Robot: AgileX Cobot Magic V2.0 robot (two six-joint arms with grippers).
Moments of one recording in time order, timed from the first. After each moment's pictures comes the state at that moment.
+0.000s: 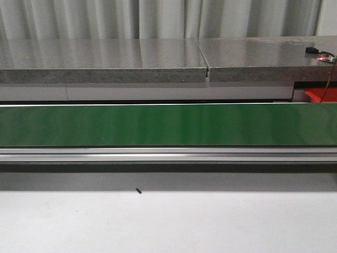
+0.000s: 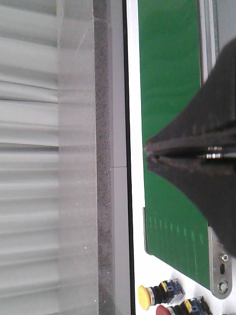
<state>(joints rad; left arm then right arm) -0.10 -0.01 0.00 0.16 0.06 -0.23 -0.01 -0.01 0.03 0.08 0.09 -0.03</state>
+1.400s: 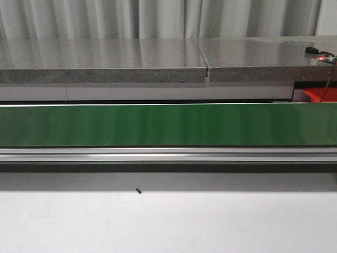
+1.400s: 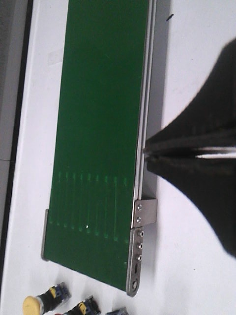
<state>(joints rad) -0.10 0.61 -0.62 0.02 0.69 -0.23 -0.01 -0.01 0.03 0.08 0.09 -0.03</state>
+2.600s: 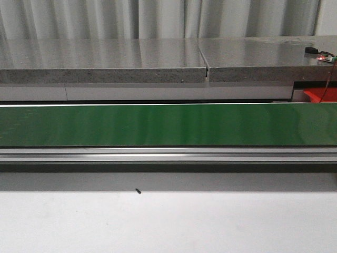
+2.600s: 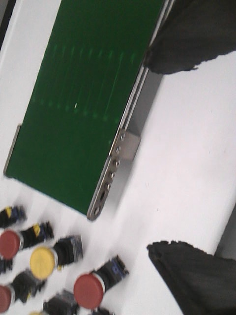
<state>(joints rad) 0.03 0.71 -0.62 0.23 0.74 -0.52 -0.01 -0.01 0.03 0.08 0.09 -0.03</state>
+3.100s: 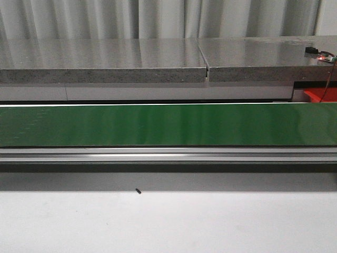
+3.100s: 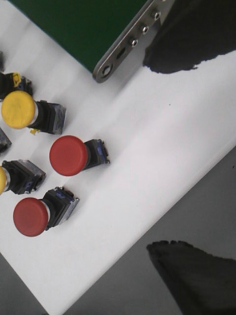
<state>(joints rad) 0.42 1.02 -0.65 0.28 0.65 -0.53 -0.01 -0.01 0.03 0.08 0.09 -0.03</state>
